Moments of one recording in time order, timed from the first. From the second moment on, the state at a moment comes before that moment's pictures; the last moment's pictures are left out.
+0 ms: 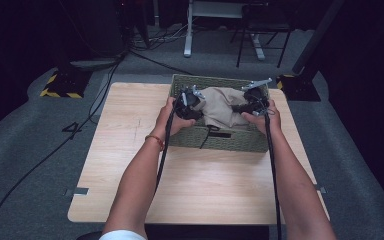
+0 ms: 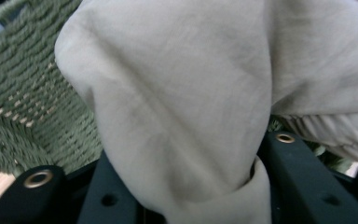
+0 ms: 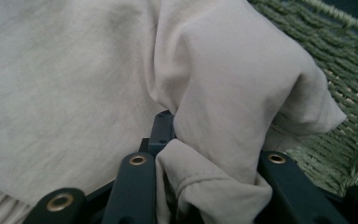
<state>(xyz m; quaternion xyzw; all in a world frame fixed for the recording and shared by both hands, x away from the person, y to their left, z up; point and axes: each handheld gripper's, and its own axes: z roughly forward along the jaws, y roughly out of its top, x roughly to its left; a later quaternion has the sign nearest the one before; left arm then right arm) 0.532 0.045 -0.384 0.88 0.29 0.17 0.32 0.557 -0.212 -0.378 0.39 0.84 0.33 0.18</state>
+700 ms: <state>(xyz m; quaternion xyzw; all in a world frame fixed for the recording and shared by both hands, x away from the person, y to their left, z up) 0.530 0.077 -0.393 0.88 0.33 0.18 0.27 0.561 -0.215 -0.391 0.41 0.87 0.20 0.19</state>
